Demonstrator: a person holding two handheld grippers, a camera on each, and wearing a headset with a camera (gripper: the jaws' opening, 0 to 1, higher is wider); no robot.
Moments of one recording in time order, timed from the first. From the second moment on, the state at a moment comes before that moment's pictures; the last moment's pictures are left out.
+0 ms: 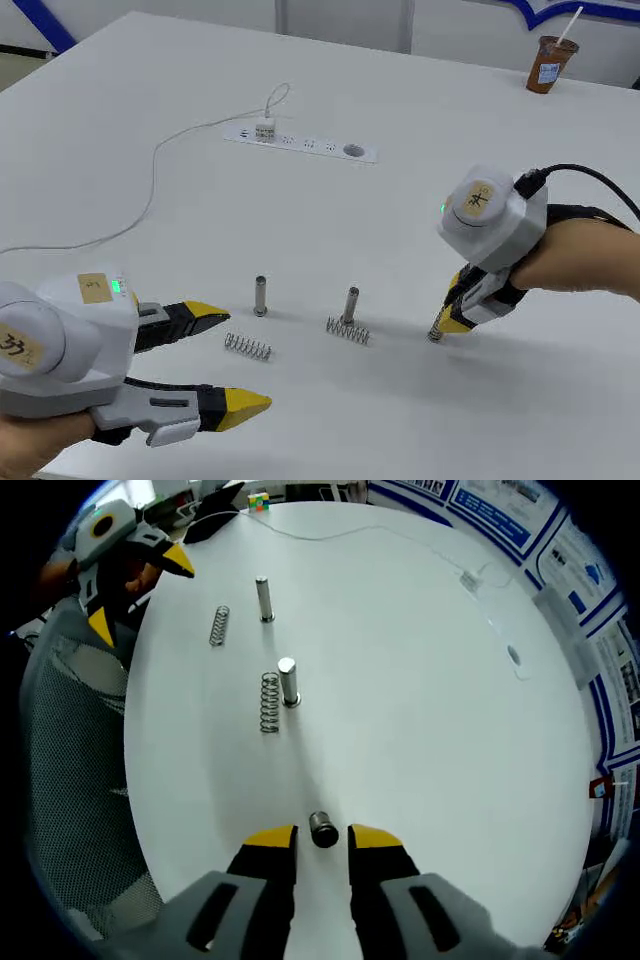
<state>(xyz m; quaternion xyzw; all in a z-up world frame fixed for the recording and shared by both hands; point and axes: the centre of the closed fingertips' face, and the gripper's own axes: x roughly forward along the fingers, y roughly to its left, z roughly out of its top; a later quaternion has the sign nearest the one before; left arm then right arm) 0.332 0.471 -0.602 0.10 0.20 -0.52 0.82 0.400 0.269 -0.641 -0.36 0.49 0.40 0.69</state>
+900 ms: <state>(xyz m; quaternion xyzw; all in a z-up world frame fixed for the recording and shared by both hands) 0.331 0.472 -0.602 0.10 0.20 -0.52 0.82 0.396 0.347 -0.646 -0.31 0.44 0.45 0.71</state>
